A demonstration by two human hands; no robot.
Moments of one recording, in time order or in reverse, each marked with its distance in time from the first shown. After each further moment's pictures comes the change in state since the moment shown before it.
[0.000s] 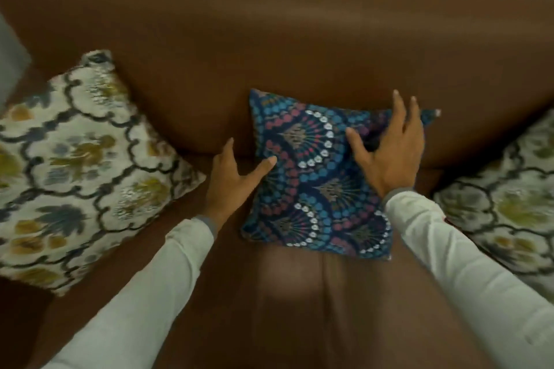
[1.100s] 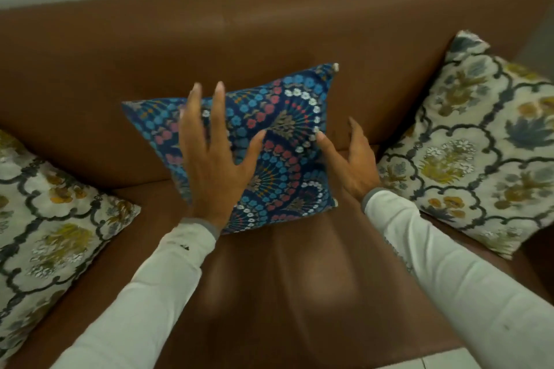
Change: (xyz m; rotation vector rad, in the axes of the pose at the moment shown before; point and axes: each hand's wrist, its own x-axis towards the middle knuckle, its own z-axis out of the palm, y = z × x) left_hand -0.017 0.094 0.125 0.443 0.467 0.886; right_hand -0.004 0.127 -0.046 0.459 -0.266 0.342
